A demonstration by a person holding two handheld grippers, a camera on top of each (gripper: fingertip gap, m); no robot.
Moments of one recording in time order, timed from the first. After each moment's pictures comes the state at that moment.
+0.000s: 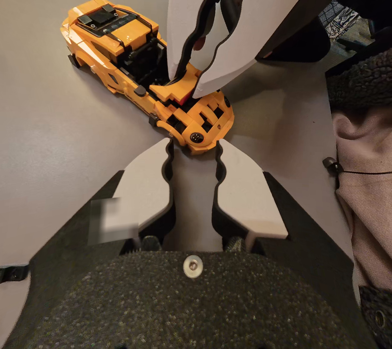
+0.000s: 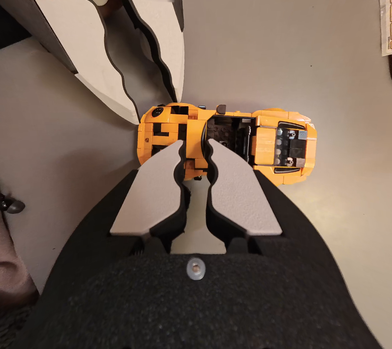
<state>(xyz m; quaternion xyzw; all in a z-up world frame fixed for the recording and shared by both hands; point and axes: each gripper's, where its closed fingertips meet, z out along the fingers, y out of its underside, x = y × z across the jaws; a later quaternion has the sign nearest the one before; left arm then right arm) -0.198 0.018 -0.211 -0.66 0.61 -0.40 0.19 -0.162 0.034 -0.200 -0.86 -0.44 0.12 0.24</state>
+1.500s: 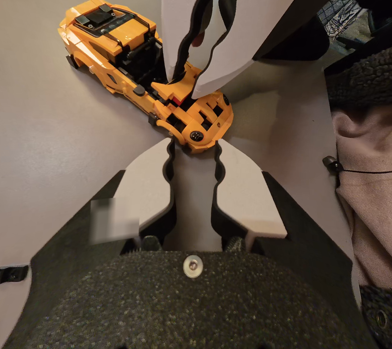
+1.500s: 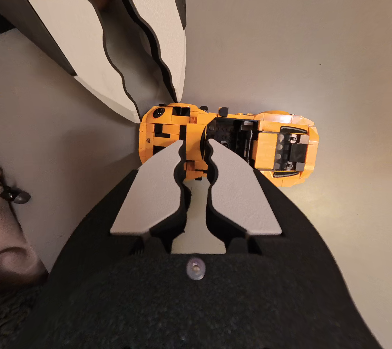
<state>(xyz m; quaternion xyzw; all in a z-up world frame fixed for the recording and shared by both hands) -0.199 0.017 -0.211 -0.66 0.61 -0.40 0.20 -0.163 0.034 -0.200 -0.86 -0.46 0.10 0.20</state>
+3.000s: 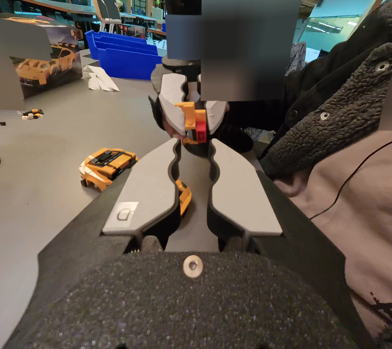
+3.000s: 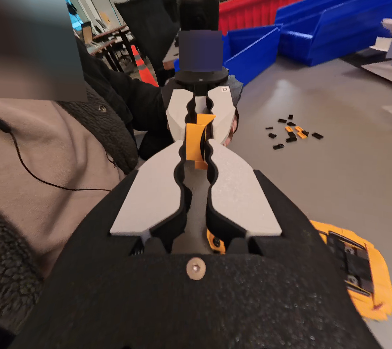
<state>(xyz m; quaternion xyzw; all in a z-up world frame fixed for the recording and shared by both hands) -0.195 -0.001 -0.093 -0.50 0.53 -0.58 0.36 -0.205 0.002 -0.084 -0.64 -0.42 0.48 0.43</state>
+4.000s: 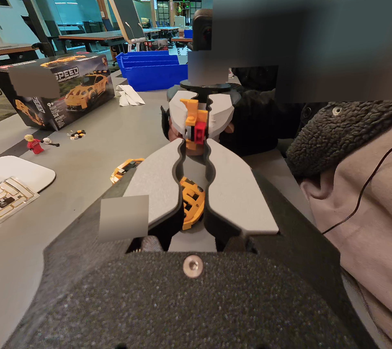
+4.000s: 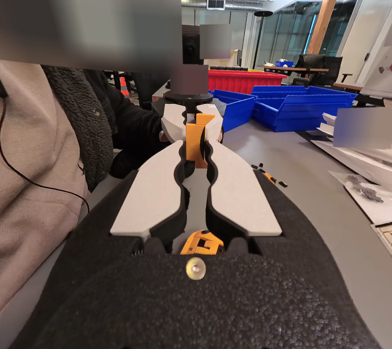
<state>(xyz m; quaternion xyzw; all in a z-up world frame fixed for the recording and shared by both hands) -0.197 0.000 -0.083 -0.49 0.55 -0.51 0.44 -0.205 0.001 -0.074 -0.53 -0.43 0.44 0.58</state>
